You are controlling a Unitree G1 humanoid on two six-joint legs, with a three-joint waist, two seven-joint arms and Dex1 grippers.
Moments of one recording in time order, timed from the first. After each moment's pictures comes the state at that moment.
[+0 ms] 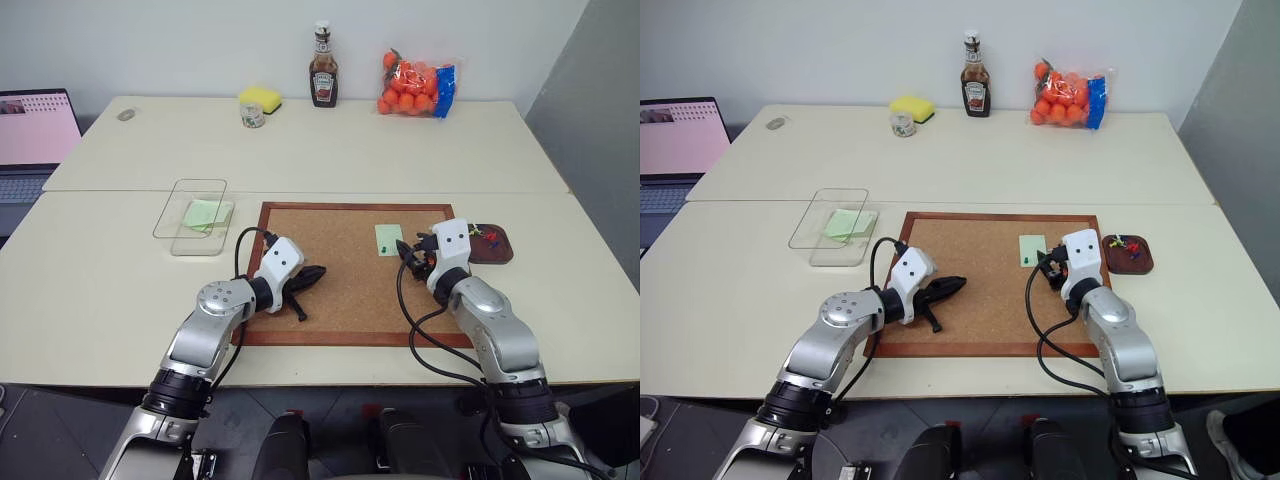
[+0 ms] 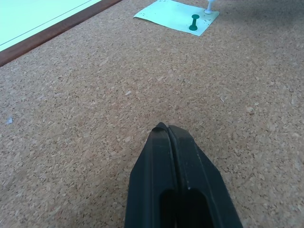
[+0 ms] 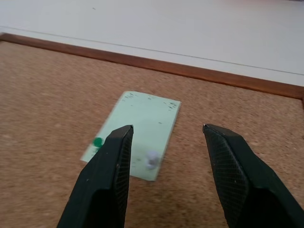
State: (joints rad) left arm -0.35 0.44 -0.16 0.03 -0.13 0.34 -0.76; right arm -0.34 -0.21 0.04 -0.04 0.13 0.45 0.21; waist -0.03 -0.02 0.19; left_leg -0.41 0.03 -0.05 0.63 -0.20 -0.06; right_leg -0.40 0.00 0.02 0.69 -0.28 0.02
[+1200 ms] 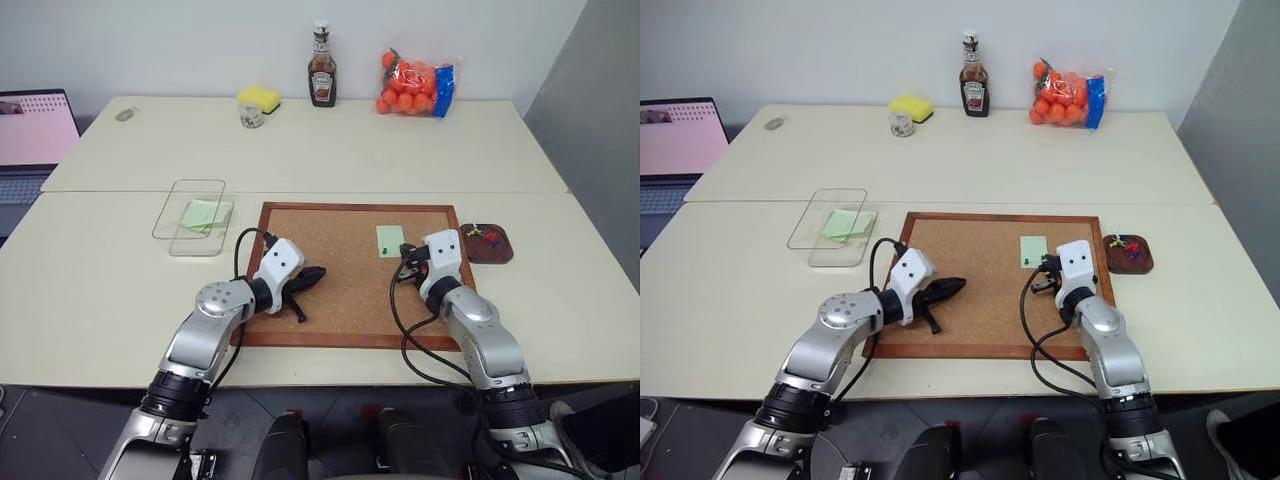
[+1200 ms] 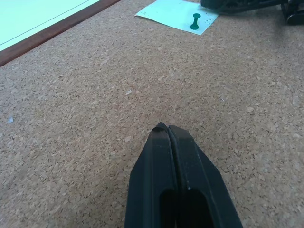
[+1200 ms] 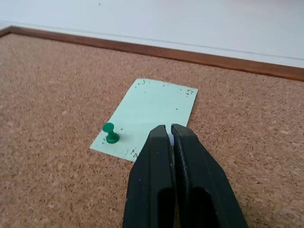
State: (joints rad) left arm -0.34 0.44 -0.16 0.01 -0.13 0.34 -0.76; right arm -0.29 -0.13 0.04 -0.01 0.10 0.30 0.25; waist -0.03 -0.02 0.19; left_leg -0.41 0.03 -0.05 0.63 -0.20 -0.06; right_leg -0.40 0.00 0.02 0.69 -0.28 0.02
